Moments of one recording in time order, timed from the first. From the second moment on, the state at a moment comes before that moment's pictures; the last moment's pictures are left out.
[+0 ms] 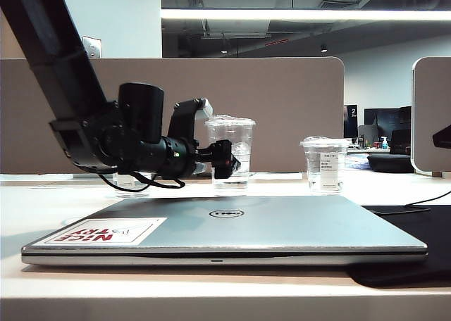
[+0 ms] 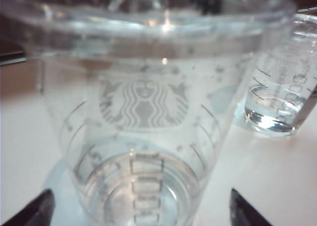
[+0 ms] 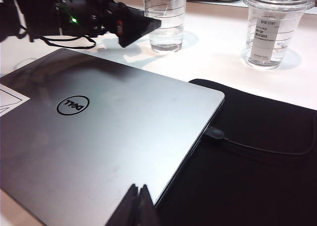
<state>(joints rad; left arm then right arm) -0.42 2.28 1.28 0.90 0.24 0.00 0.41 0.19 0.01 -0.02 -0.05 0.00</state>
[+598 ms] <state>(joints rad) -0.42 2.40 1.48 0.87 0.24 0.00 0.41 0.19 0.01 -0.02 -0.05 0.00</state>
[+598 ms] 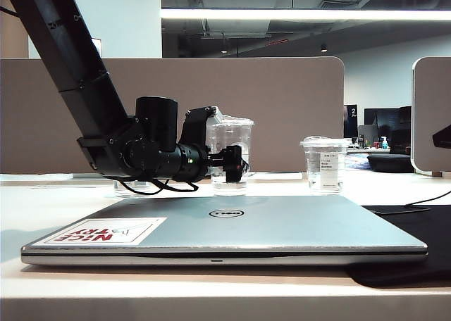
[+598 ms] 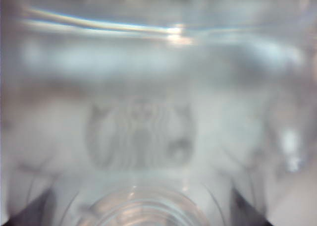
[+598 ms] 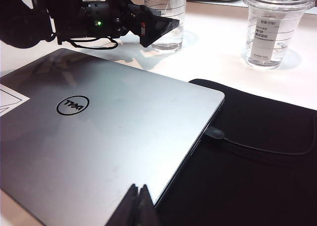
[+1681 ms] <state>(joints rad) -0.42 2.40 1.50 0.84 0.34 0.05 0.41 0.20 0.01 -0.02 -0.05 0.00</state>
